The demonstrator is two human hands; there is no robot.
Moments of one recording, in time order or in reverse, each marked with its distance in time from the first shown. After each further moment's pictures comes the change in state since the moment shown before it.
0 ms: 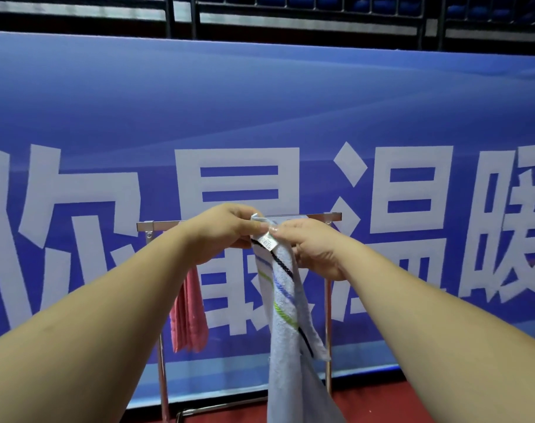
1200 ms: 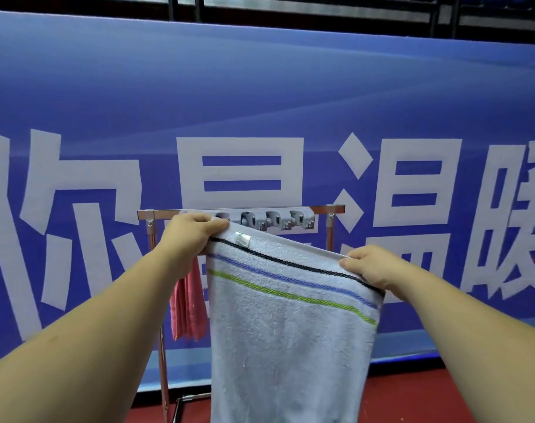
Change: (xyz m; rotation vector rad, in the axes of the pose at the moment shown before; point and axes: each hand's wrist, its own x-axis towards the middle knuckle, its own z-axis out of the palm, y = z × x) left_hand -0.016 -0.059 -0.013 -0.183 0.602 -0.136; right_hand -0.040 0.070 -0.084 -0.624 0.306 0.270
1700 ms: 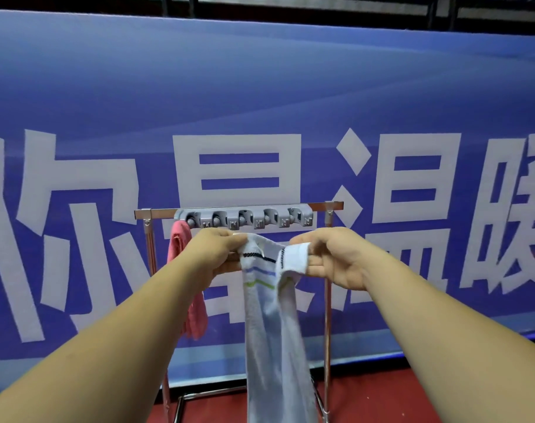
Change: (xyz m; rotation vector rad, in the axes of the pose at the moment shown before) left_hand -0.005 -0.023 0.043 -0.124 -0.204 -0.156; right_hand -0.006 -0.066 0.032 0.947 -0.220 0.036
